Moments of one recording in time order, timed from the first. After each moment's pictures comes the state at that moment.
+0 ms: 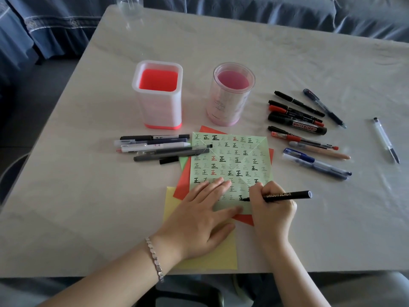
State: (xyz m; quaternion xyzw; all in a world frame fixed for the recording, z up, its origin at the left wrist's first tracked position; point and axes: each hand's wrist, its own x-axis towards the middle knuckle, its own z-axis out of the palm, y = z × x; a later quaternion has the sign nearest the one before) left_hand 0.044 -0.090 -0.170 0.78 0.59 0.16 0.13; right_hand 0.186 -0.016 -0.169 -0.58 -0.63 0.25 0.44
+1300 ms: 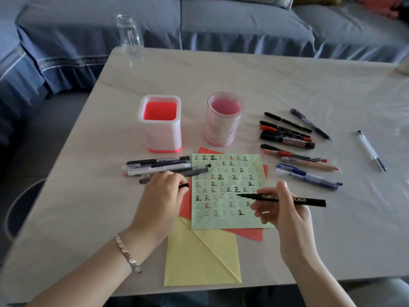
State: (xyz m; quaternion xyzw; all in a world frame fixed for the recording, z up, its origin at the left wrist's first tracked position) left_hand -0.010 -0.072 -0.134 0.62 0.73 0.28 0.08; right_hand 0.193 -0.024 -0.089 -0.54 -0.42 0.59 0.43
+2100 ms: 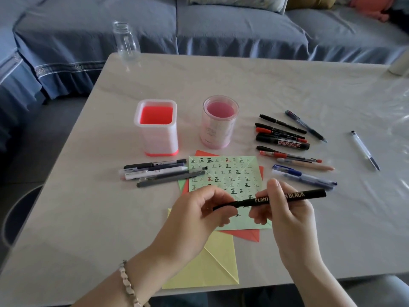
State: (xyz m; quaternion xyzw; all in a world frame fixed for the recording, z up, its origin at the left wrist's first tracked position) left_hand 0.047 -0.083 -0.071 0.45 0.57 0.48 0.48; right_hand 0.186 -0.034 -0.063 -0.50 -0.49 0.55 0.45
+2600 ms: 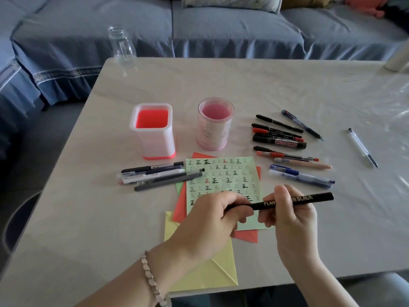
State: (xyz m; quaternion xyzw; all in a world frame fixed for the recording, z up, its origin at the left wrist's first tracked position) left_hand 0.066 -0.067 -0.064 0.53 0.57 0.40 0.48; right_hand 0.195 -0.029 -0.076 -0.49 -0.48 0.53 0.51
